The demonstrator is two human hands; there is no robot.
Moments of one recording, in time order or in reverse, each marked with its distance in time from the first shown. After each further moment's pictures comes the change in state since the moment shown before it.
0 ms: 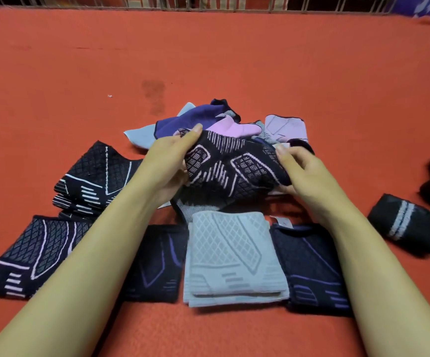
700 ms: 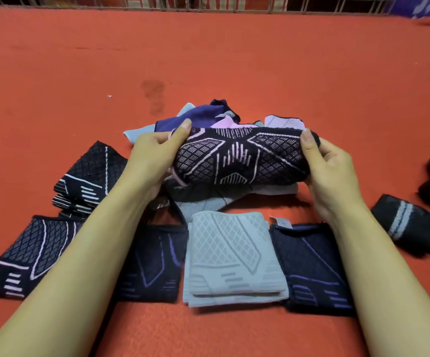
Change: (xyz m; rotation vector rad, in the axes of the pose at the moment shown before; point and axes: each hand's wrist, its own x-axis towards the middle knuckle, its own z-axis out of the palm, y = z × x) left_hand 0.005 0.002 -0.019 0.245 0.152 0.122; right_hand -0.001 -0.006 -0.011 0.258 0.177 -0.172
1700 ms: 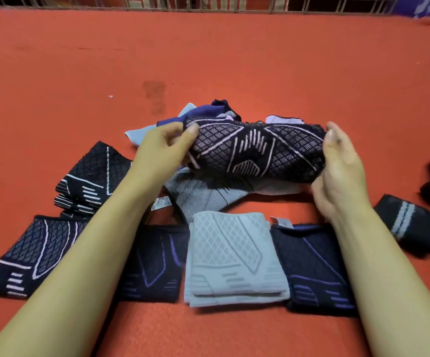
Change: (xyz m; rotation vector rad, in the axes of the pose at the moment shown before) left_hand -0.001 -0.002 -0.003 0.200 -0.083 0.237; right_hand 0.004 -0.002 -0.002 0.300 0.170 0.106
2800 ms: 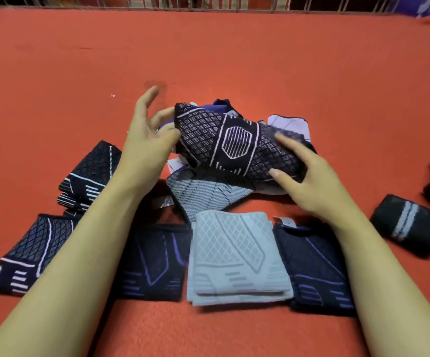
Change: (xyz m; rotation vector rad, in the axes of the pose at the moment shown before) left_hand 0.009 -0.003 -0.014 -0.227 0.115 0.045; right_hand -0.005 0.006 -0.005 -0.992 -0.471 -0.369
